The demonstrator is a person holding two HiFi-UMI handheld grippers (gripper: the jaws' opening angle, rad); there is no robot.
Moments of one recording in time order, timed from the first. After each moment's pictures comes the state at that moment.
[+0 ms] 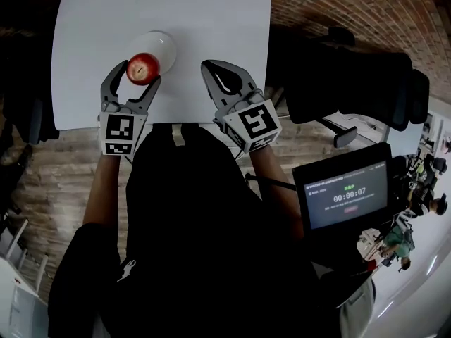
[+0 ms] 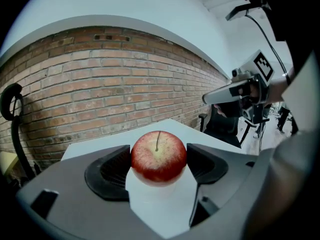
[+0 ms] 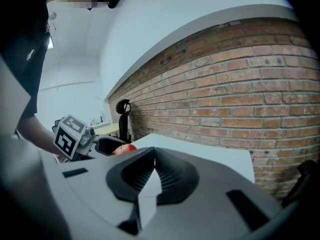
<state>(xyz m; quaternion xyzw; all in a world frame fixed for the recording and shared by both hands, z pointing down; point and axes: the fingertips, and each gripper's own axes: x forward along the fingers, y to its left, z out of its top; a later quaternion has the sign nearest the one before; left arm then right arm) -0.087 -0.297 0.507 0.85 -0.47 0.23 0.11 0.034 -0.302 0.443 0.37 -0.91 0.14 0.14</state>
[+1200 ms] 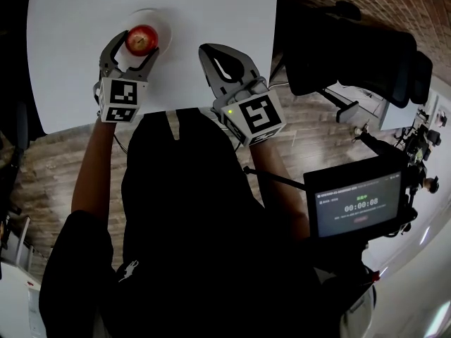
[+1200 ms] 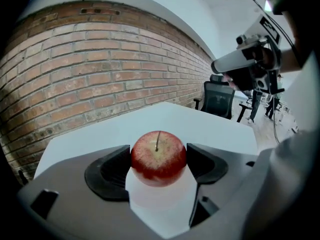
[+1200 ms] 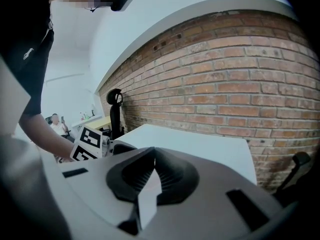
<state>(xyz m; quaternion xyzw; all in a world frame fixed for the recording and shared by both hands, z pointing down) -0.072 -0.332 0.596 0.86 -0.41 0.29 0.09 0.031 -0.305 0.474 0.40 -0.88 0.16 0.18</state>
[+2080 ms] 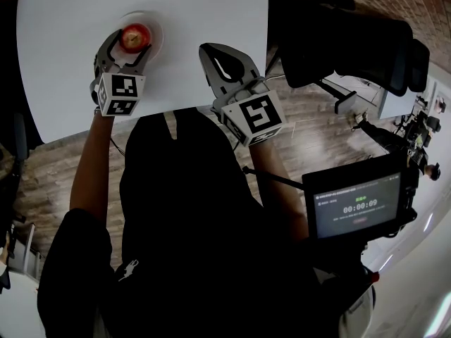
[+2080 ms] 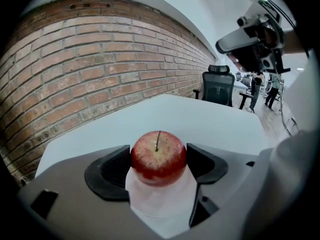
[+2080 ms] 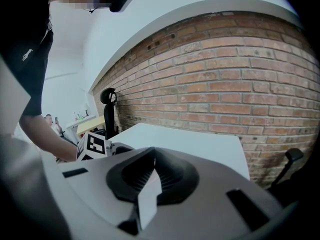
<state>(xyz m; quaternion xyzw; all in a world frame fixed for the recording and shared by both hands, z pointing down) -0.069 -0.343 0.630 0.85 -0.40 0.33 0.08 0.050 -0.304 0.481 0.43 -0.86 0.18 0.19</state>
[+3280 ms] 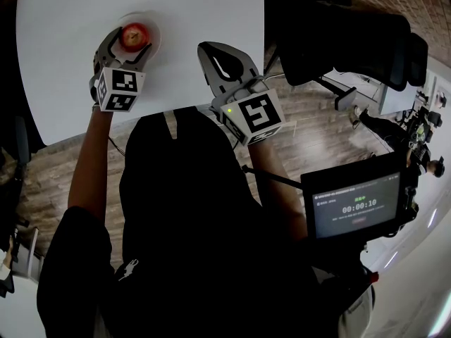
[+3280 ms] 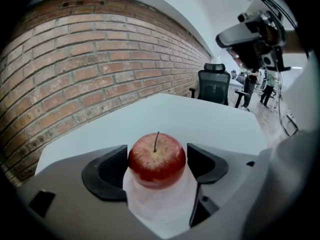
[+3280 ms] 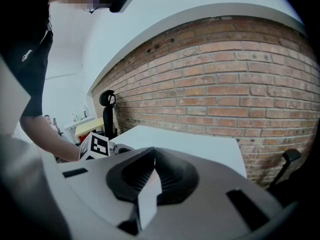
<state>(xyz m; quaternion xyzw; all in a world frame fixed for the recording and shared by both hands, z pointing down) -0.057 -0.351 0.638 0.86 -0.37 0.35 0.08 0.053 -0.308 0.477 0.44 -0.86 0.17 0.18</state>
